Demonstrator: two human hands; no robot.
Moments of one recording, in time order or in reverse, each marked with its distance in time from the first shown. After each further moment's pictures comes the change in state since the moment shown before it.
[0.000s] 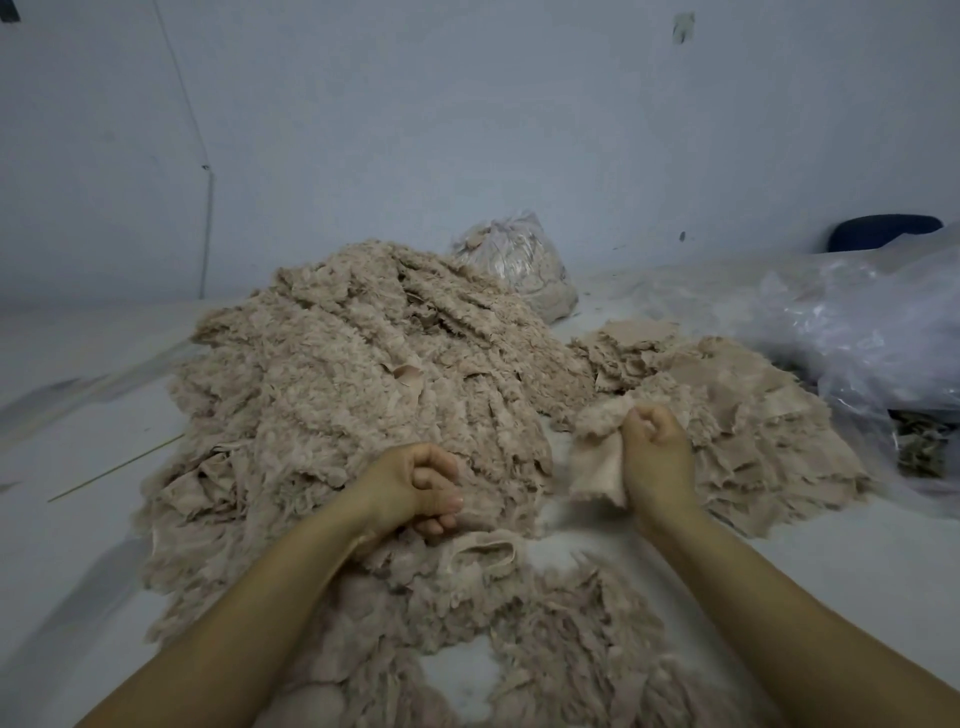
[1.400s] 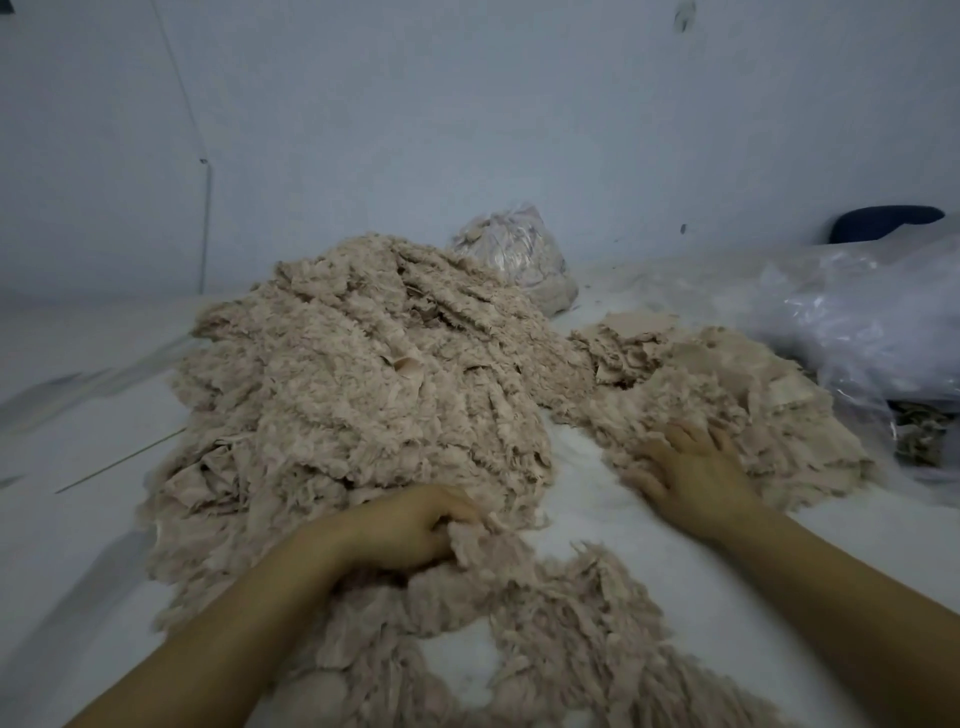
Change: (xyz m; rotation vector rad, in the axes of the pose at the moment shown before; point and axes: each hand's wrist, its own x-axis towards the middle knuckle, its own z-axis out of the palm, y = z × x) left_hand -0.009 -0.005 0.007 0.847 -0.380 0.288; right_hand 0.036 0.047 -0.061 -1.390 -0.417 -0.466
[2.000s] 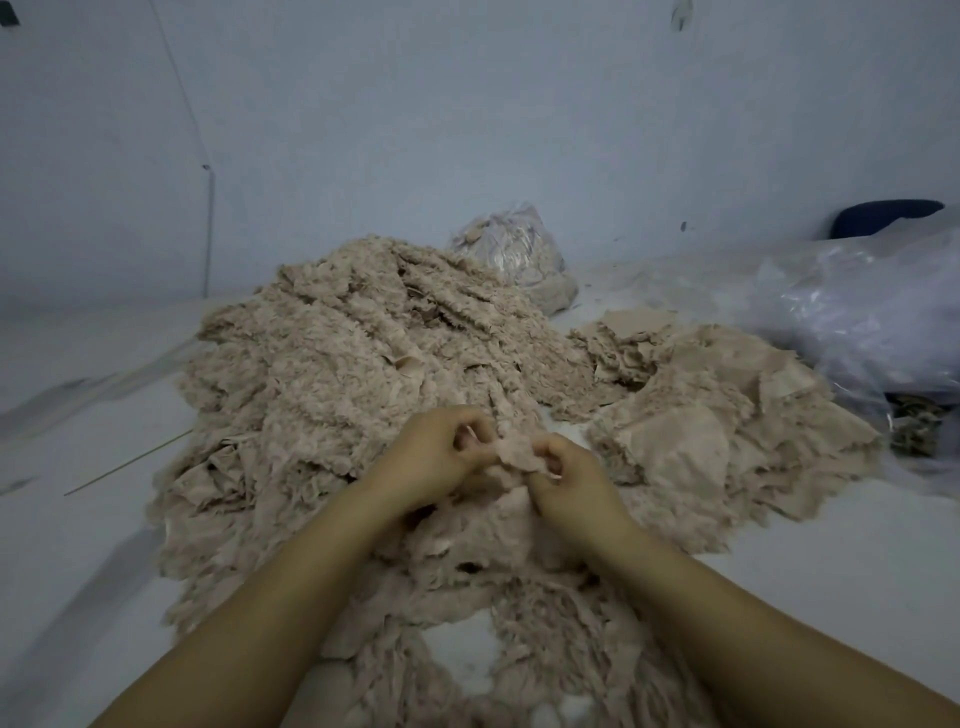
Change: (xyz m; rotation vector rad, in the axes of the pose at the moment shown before) left_hand 0.024 0.030 -0.017 -0.129 0.547 -0.174; right_hand -0.030 -0.126 -0.043 1.187 -0.052 0.055
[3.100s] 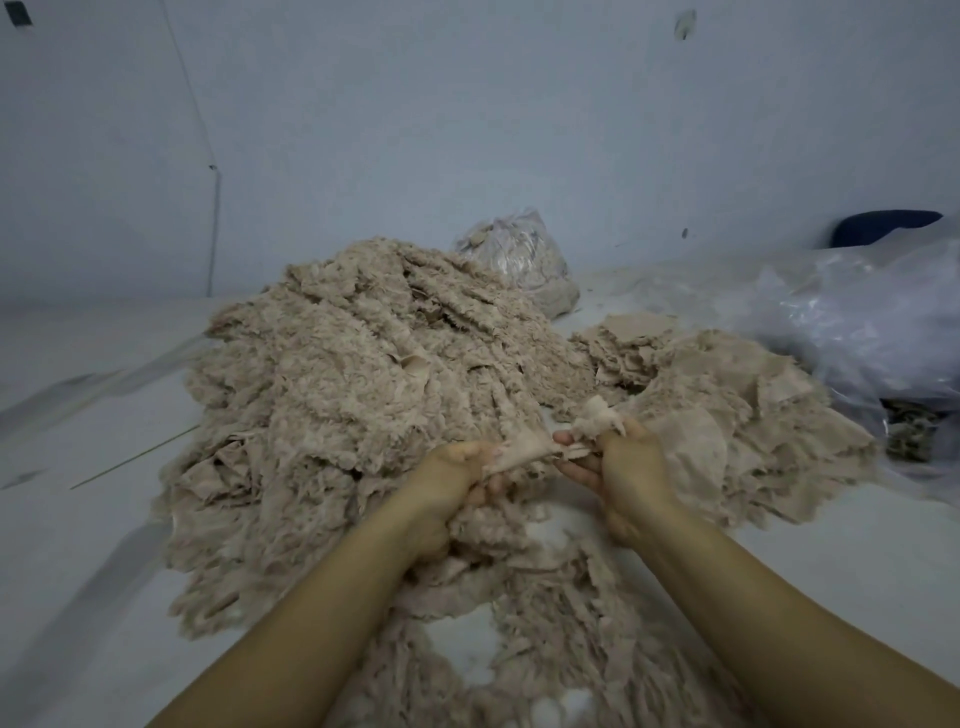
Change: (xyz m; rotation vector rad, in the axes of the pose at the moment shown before) left_hand -0.020 0.009 0.026 -0.910 -0.079 -0.444; right_hand 0.010 -0.010 -0.028 0.784 0.294 0.328
